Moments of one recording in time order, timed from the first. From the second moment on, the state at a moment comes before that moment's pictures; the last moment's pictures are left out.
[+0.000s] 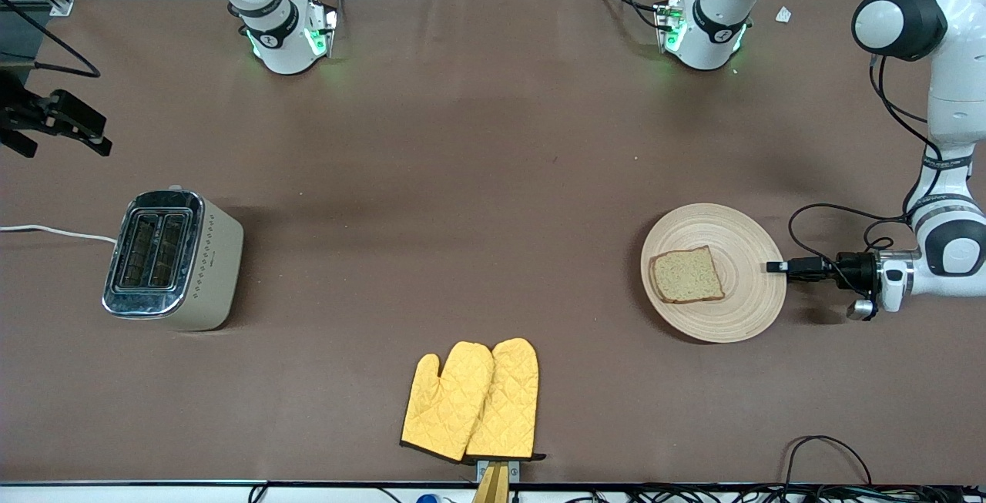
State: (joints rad) left arm 0.49 1.02 -0.09 -1.31 -0.75 1.54 0.81; right arm 0.04 -0.03 -0.05 -1.50 -0.03 1.54 -0.03
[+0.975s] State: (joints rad) left arm 0.03 0.50 -0.10 -1.10 -0.14 1.54 0.16; right arm 0.04 -0.02 -0.05 -1.47 -0.03 1.52 -0.03
